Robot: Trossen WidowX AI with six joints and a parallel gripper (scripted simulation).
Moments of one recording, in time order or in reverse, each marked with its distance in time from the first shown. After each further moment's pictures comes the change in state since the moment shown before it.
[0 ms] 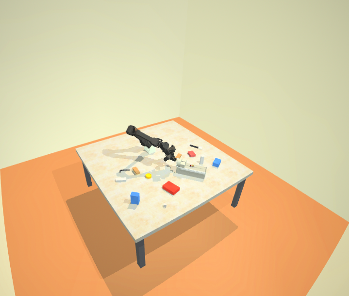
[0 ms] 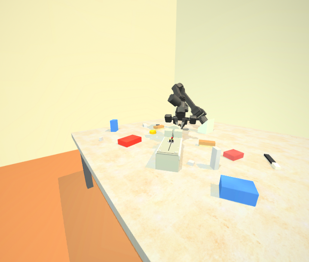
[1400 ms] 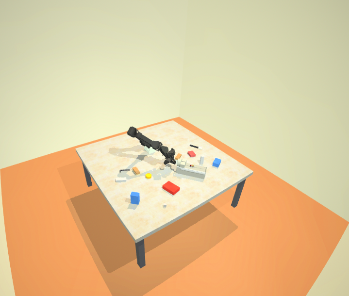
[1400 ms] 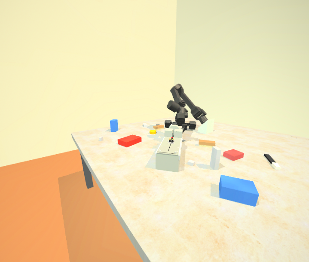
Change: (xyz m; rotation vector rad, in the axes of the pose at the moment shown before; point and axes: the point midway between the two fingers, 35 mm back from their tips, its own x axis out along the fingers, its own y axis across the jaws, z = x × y) arm 0.024 0.000 -0.024 -0.013 0.004 0.018
